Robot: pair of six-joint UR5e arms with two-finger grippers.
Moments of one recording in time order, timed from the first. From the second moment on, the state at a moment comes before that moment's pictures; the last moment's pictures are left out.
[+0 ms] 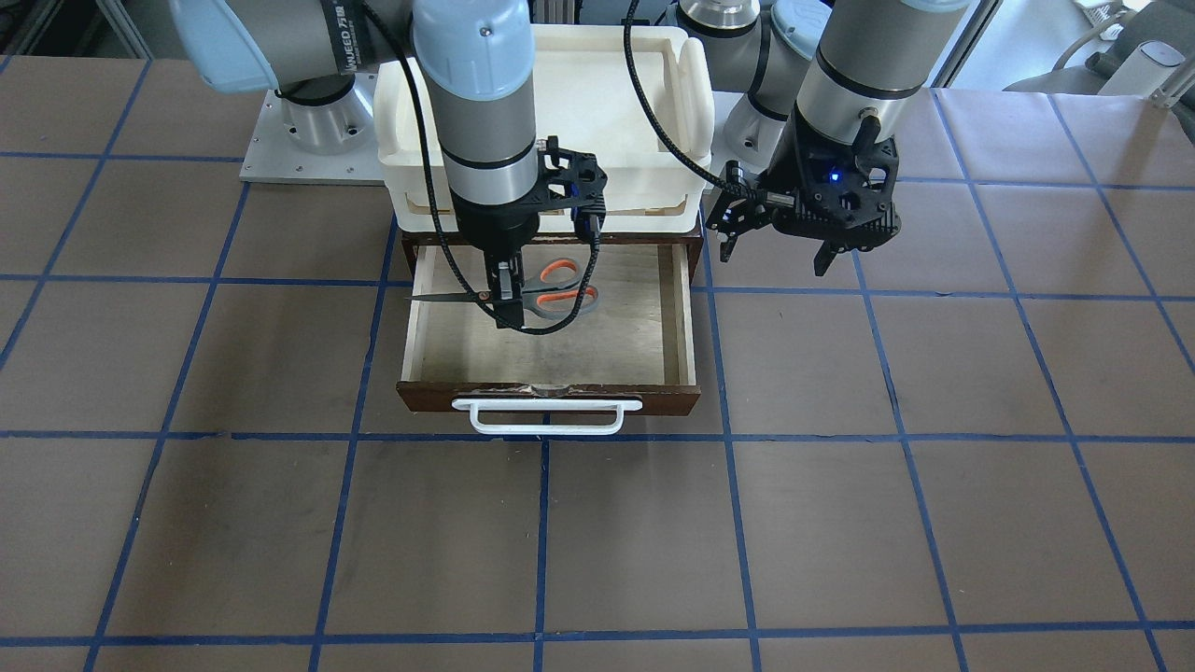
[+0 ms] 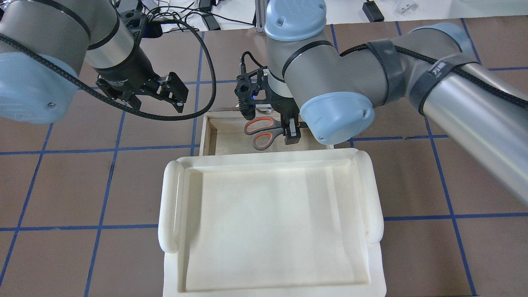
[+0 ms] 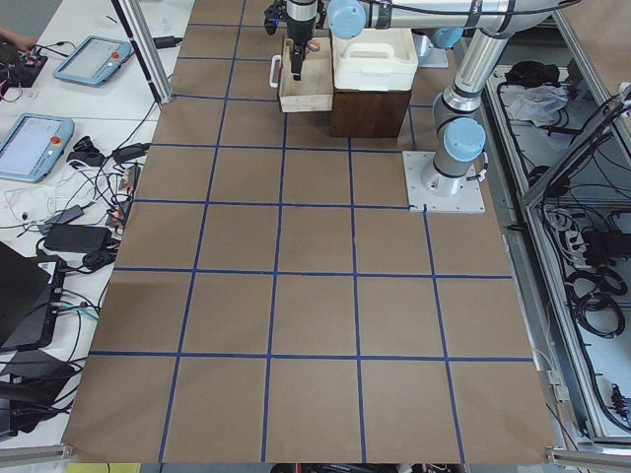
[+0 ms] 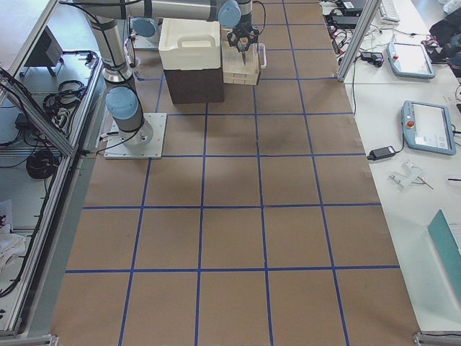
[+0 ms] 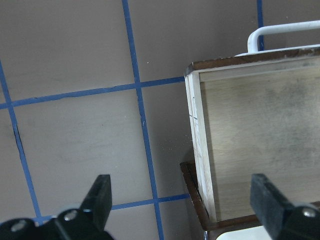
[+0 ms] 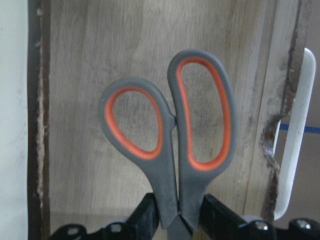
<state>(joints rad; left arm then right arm) -1.61 -1.56 -1.65 -1.45 1.55 0.09 1.96 -1.37 1.63 -1.87 -1.57 -1.28</state>
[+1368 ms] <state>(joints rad) -1.59 -1.56 -1.65 -1.54 1.57 0.07 2.00 -1.25 1.60 -1.88 -1.49 -1.16</state>
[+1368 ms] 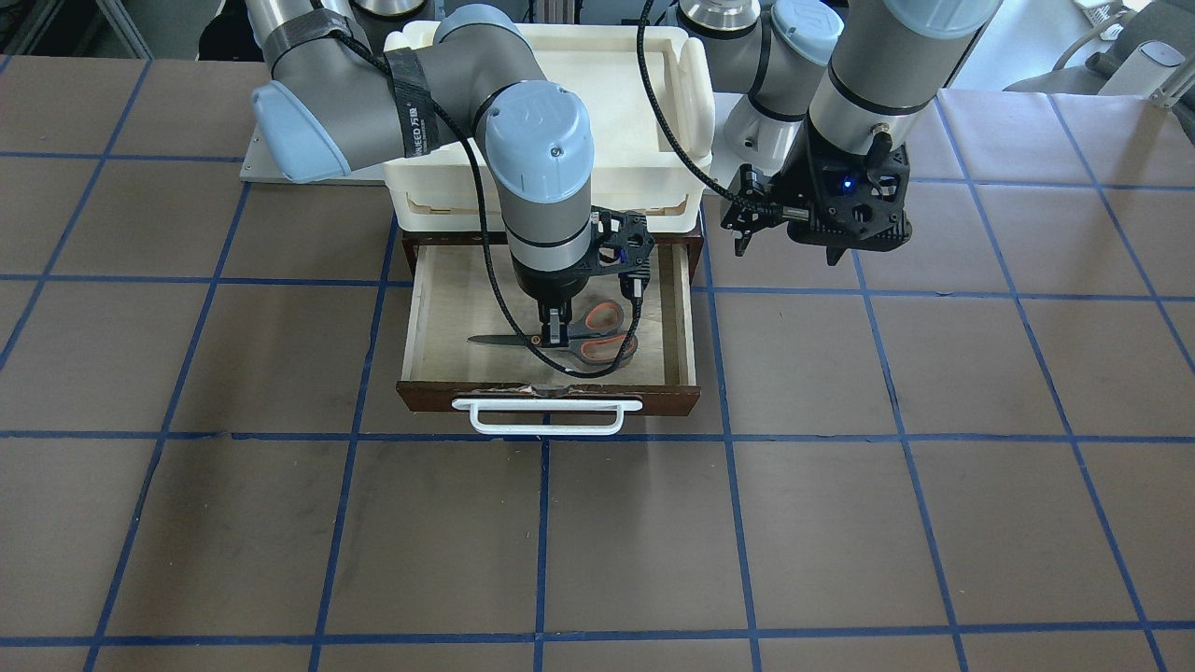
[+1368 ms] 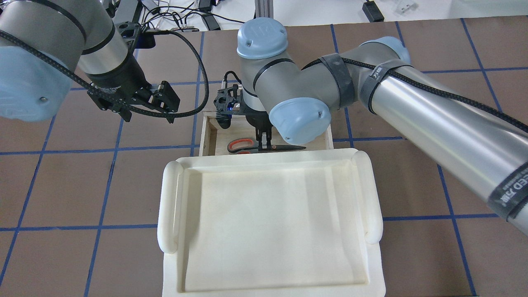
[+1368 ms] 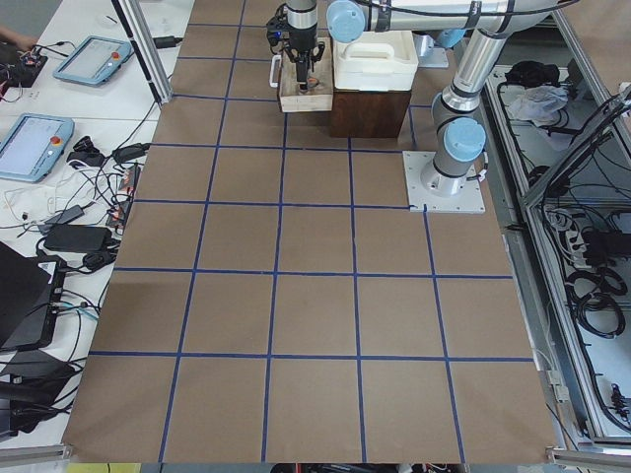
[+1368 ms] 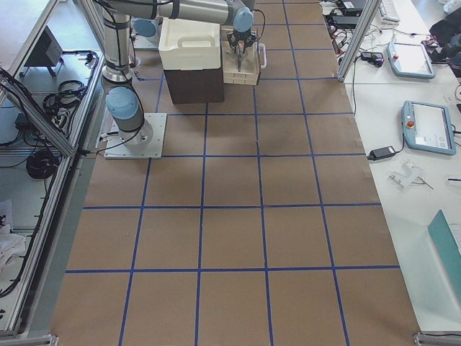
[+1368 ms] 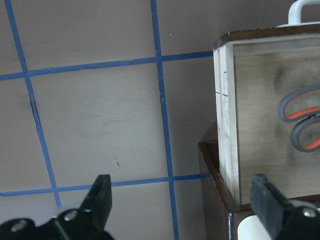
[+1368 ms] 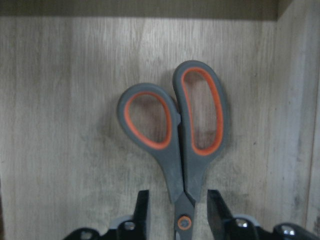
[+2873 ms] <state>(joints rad) -1.68 -1.65 -1.50 -1.53 1.57 -0.18 1.63 -1.62 1.57 -1.62 -1.50 -0.77</state>
